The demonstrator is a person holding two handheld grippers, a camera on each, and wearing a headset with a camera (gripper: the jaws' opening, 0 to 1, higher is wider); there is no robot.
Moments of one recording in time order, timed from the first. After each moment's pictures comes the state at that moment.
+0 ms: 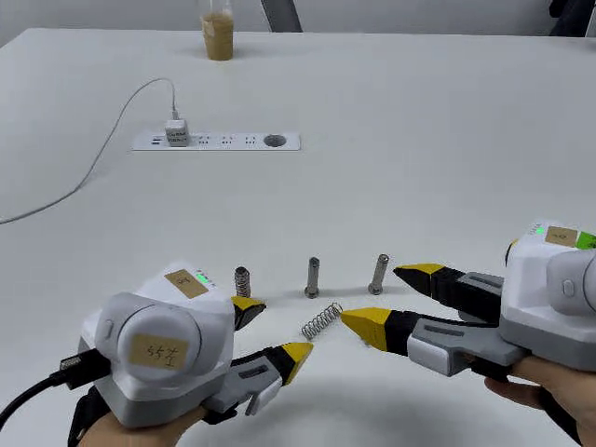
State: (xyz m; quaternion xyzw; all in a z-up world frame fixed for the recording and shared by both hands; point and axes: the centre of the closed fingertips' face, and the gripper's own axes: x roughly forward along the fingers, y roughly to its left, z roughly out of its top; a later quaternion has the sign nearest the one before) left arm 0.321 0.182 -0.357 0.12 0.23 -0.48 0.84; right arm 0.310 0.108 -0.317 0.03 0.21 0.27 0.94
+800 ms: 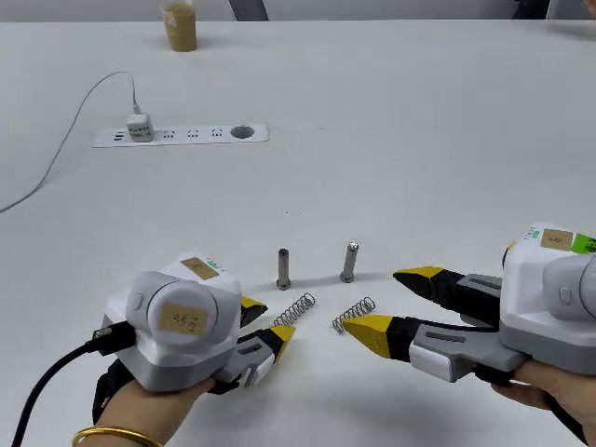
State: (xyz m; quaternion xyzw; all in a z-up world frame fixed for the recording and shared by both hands) left arm 0.331 0.157 -0.392 0.15 0.26 -0.49 0.82; right arm 0.292 0.083 -0.330 0.01 0.23 0.24 0.94
